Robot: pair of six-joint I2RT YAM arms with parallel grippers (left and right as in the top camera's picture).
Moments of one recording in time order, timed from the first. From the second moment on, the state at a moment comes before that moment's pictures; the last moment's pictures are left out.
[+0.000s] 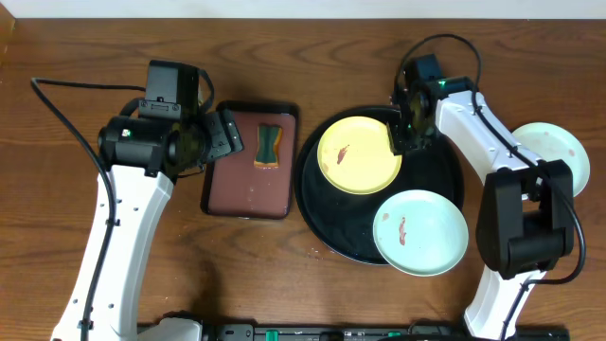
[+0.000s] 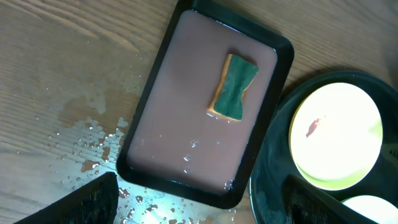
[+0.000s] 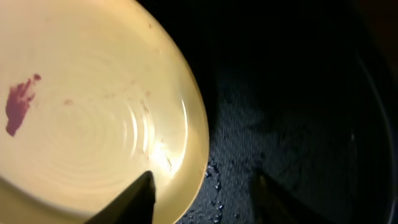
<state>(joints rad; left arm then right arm) -0.14 1.39 1.42 -1.13 0.02 -0.46 0.22 2.02 1.51 -0.93 -0.07 0.04</state>
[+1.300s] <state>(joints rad) -0.29 1.96 1.34 -0.73 0.06 -0.30 0.19 2.00 1.31 -0.68 -0.16 0.19</state>
